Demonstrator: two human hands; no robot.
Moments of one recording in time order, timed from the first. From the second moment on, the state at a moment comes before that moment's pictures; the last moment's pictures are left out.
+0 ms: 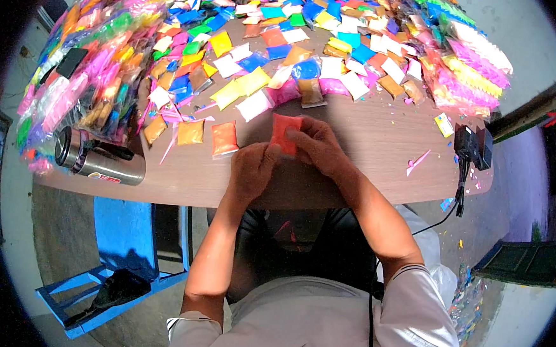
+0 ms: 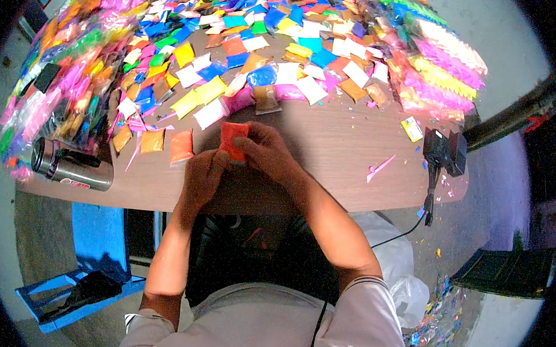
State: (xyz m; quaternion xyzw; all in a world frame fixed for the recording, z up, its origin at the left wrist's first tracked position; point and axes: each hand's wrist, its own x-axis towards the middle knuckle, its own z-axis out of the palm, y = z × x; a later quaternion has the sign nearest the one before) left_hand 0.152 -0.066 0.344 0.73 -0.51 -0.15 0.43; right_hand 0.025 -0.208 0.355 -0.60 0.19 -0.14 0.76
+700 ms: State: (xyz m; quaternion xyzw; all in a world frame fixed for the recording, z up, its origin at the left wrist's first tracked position) left_hand 0.152 -0.066 0.348 0.74 -0.49 -0.17 0.42; right_hand 0.028 -0.195 0.372 -0.62 0.19 -0.20 0.74
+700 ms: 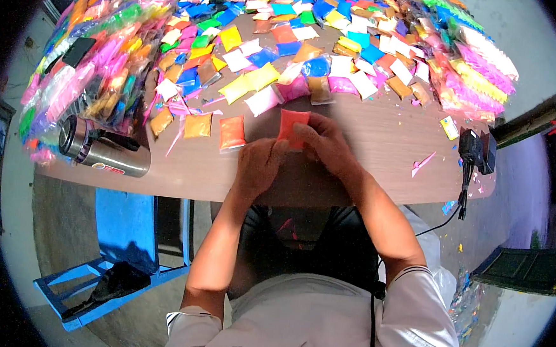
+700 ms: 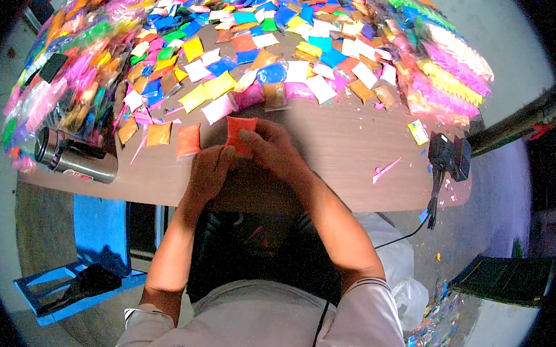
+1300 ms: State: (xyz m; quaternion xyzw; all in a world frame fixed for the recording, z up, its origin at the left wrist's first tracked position) left_hand 0.152 -0.067 0.345 0.73 -0.52 -0.13 0.42; right_hand 0.031 -0.203 0.358 -0.68 0.19 -0.19 0.68
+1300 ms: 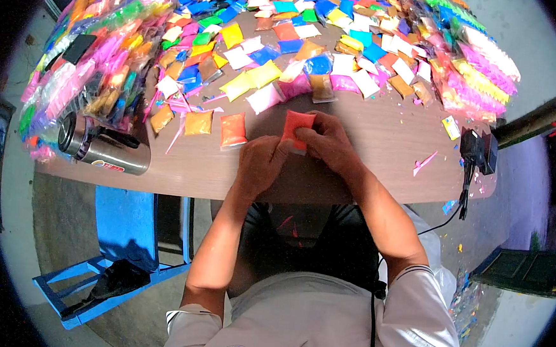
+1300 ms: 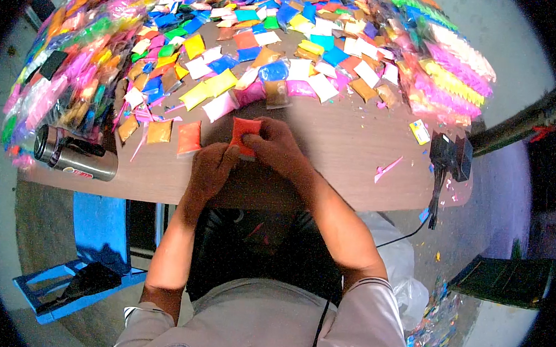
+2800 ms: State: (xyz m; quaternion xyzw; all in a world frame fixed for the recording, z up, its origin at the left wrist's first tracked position) left_hand 0.153 -0.066 0.335 0.74 -0.58 -0.09 0.32; right_hand 0.157 -0.187 0.368 -0.95 -0.02 -0.12 0.28
